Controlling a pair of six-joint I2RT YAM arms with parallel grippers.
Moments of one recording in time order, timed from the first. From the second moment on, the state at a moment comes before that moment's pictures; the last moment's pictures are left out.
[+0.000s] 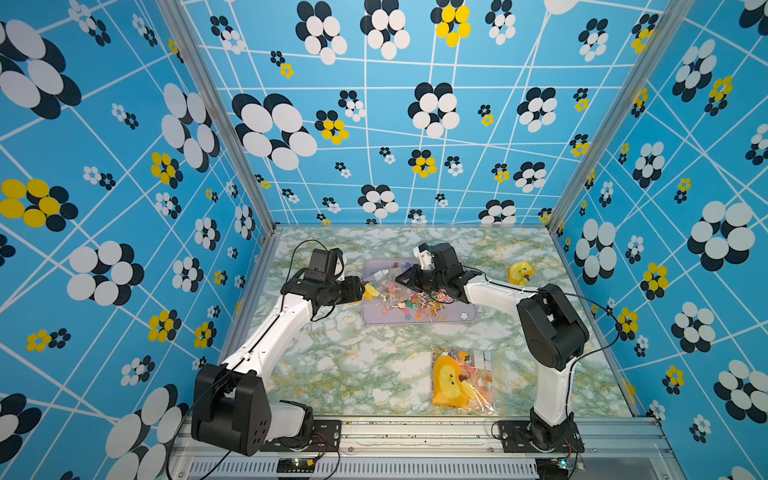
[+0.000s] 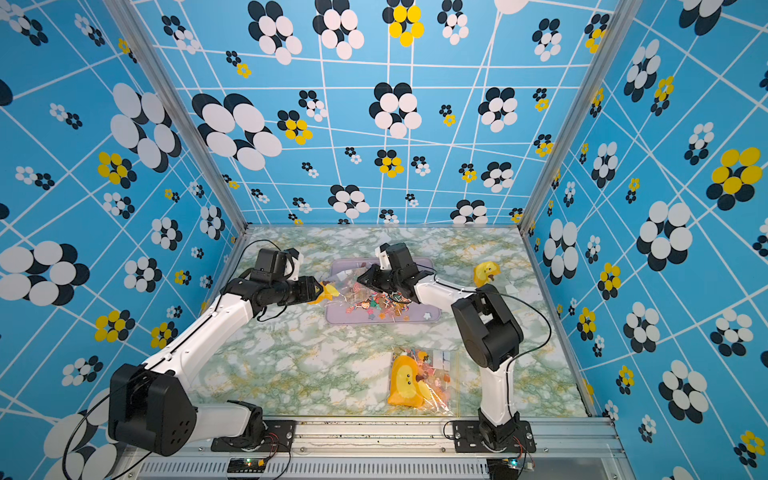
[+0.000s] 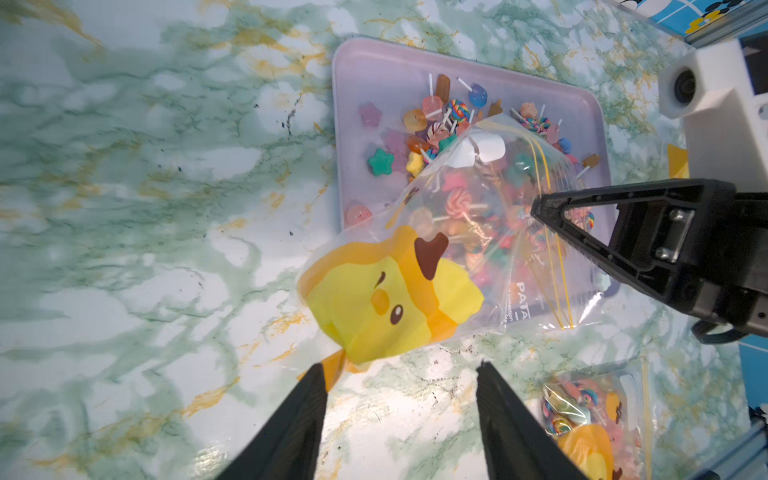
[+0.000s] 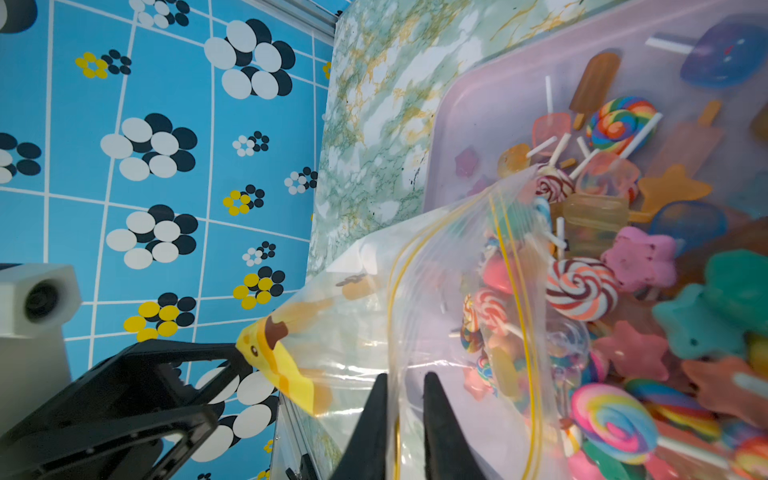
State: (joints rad) left arm -0.22 1.33 0.99 -0.56 0.28 -0.40; right arm 0.58 1.96 1.30 0.07 -0.51 0.81
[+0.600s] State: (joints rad) left arm -0.02 1.23 0.69 -0.31 0.49 -0.60; right arm 0.69 1.86 1.30 -0.14 -0.45 0.59
